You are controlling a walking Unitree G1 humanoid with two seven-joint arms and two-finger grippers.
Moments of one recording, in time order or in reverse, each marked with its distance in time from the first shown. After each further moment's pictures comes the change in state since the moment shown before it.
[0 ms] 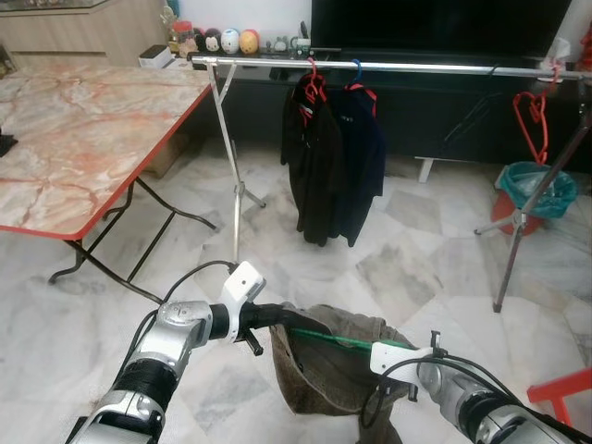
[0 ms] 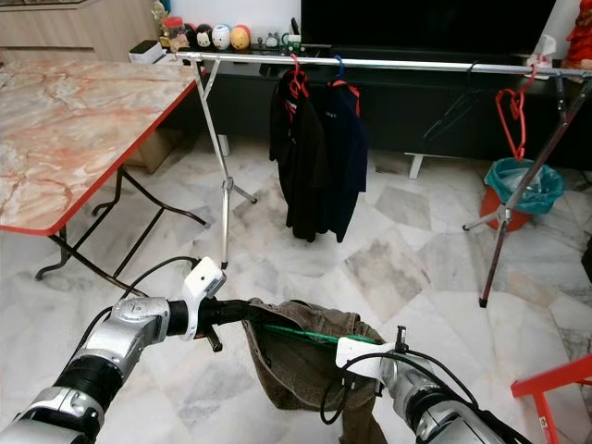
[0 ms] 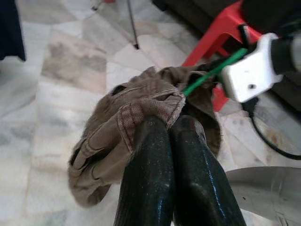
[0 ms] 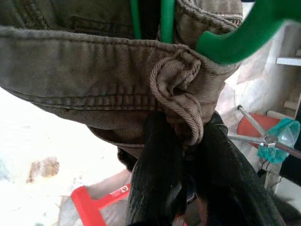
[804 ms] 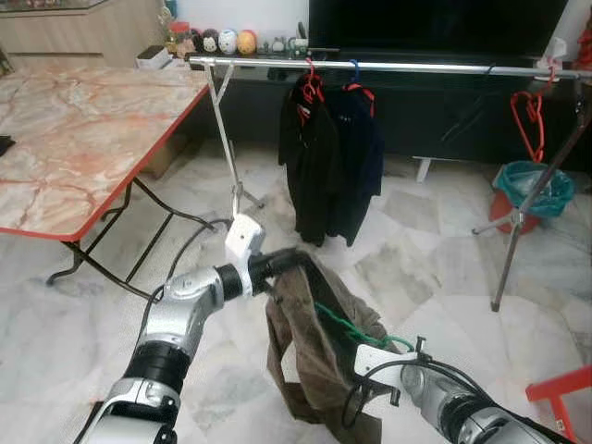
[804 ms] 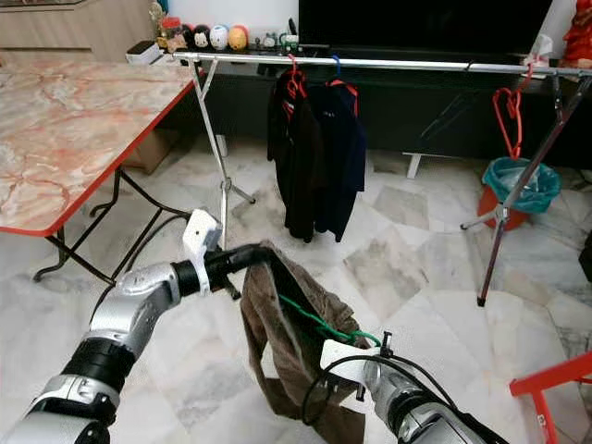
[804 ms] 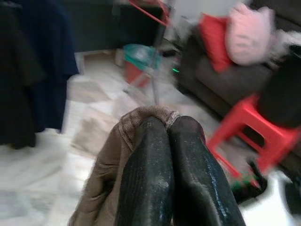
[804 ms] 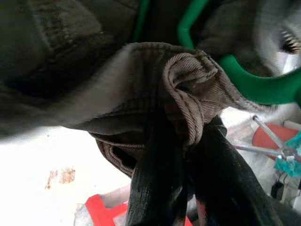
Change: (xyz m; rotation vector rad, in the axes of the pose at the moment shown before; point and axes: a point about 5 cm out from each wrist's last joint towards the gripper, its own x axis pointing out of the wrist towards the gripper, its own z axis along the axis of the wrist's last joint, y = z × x) left arm 0.000 0.016 0.064 -0.036 -0.364 0.217; right arm 0.000 0.016 0.020 -0.015 -0.041 0.081
